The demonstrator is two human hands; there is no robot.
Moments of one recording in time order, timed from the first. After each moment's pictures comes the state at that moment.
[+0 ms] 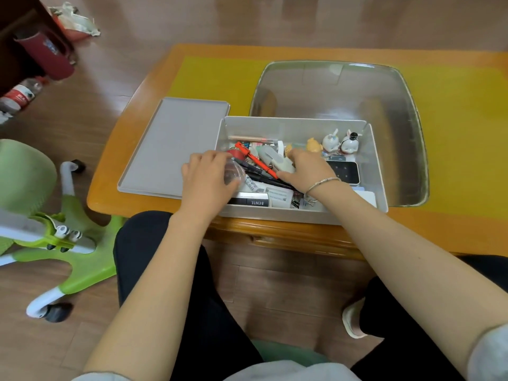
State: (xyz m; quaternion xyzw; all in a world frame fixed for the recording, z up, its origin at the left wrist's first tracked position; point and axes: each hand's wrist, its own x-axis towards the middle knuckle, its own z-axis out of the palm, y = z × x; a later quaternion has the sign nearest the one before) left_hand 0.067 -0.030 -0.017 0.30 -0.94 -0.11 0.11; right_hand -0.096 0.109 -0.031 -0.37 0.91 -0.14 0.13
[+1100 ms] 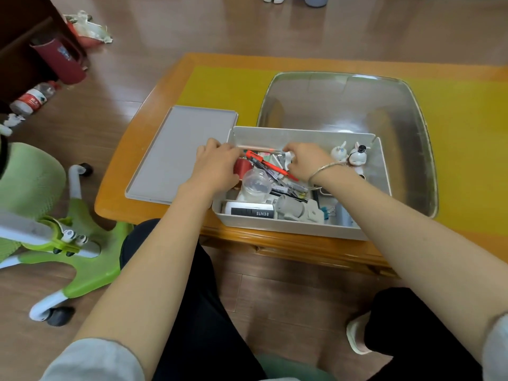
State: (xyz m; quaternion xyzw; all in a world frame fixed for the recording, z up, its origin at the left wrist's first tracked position) left_hand 0.025 -0.074 -0.009 0.21 -0.98 -0.04 0.02; right_hand -0.131 0.073 -0.023 -0.43 0.89 -0.12 0.11
